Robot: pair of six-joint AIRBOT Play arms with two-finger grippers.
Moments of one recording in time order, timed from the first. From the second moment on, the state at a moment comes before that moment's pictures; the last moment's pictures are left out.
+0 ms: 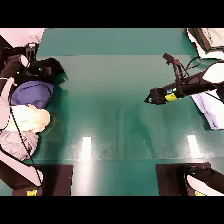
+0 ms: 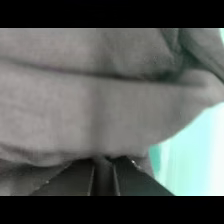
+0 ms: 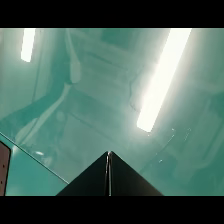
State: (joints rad) left arm 0.15 -1.84 1.72 1.49 -0.83 -1.43; right arm 0.21 -1.11 1.16 -0.99 1.30 1.55
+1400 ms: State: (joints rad) left arm -0.29 -1.29 1.52 1.04 -1.44 -1.21; right arm 0.21 -1.11 1.68 -1.00 1.30 1.54
